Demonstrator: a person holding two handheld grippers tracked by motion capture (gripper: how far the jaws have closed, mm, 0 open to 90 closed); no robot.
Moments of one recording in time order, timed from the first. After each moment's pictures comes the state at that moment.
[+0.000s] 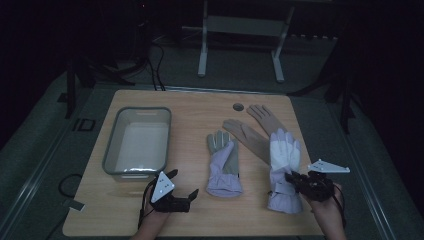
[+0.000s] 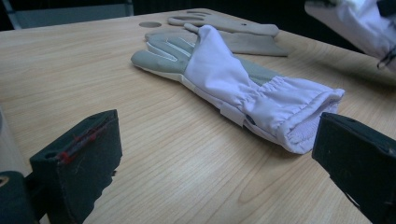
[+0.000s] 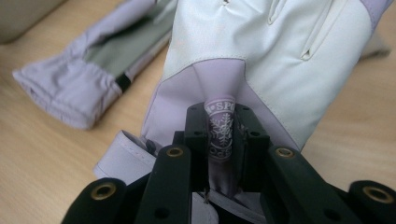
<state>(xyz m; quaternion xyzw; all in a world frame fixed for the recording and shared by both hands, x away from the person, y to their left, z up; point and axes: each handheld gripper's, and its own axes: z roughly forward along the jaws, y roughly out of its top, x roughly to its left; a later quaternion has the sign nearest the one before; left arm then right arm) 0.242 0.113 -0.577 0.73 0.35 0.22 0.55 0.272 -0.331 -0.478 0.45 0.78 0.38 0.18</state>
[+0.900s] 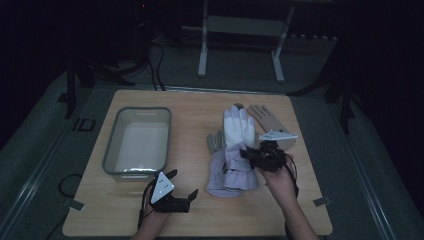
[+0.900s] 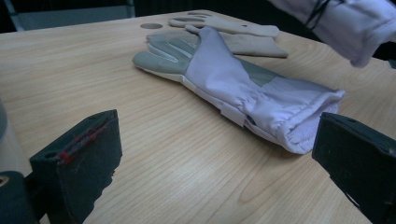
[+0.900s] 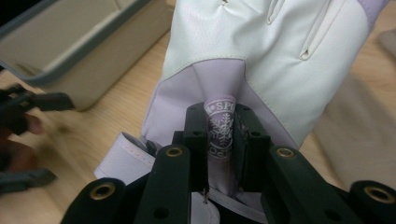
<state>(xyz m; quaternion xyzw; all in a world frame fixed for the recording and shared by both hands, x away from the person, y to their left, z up) 0.240 0.113 -0.578 0.72 0.35 0.22 0.55 0.326 -0.199 -0.443 0.42 0.80 0.42 0.12</state>
